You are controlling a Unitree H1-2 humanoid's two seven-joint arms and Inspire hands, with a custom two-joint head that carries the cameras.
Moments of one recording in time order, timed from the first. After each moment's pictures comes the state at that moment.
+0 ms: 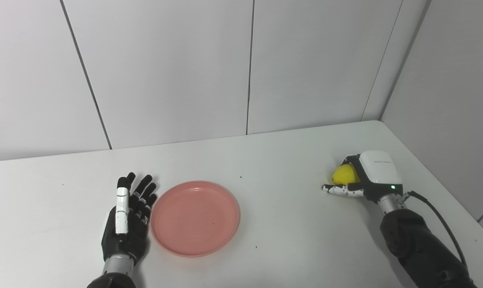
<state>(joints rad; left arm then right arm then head) -0.25 -0.13 0.10 0.04 -0.36 0.29 -0.01 -0.33 -0.59 0.17 0.44 -0.79 0.03 -0.32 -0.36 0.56</state>
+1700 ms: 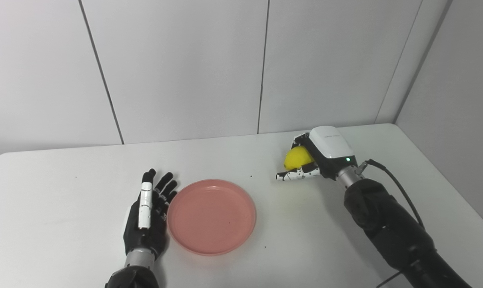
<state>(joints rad) -0.24 -0.17 0.05 0.02 -0.31 0.29 0.04 -0.51 -0.49 0.28 0.25 -0.80 0.01 -0.03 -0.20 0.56</state>
